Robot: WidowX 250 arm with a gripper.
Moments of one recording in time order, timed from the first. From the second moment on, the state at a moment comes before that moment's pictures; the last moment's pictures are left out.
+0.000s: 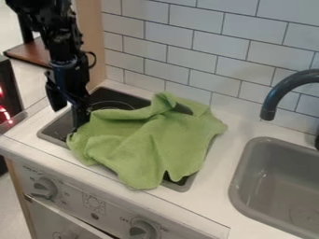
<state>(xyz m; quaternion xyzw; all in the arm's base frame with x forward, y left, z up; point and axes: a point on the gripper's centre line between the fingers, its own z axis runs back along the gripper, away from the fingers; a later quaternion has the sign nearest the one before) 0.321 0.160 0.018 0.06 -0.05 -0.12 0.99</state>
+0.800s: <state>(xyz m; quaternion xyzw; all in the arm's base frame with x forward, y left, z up) 0.328 0.169 -0.004 0.09 -0.04 -0.12 0.99</state>
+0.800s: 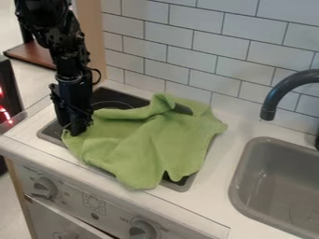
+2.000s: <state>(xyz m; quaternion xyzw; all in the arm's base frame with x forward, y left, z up) 0.384 0.210 0.039 0.10 -0.12 -0.07 0.99</state>
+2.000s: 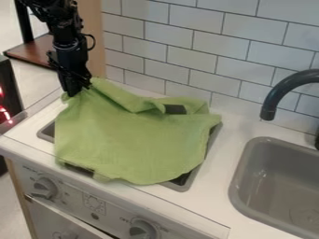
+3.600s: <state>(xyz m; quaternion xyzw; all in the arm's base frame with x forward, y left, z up) 0.326 0.020 0.012 0.03 -0.11 -0.33 0.94</state>
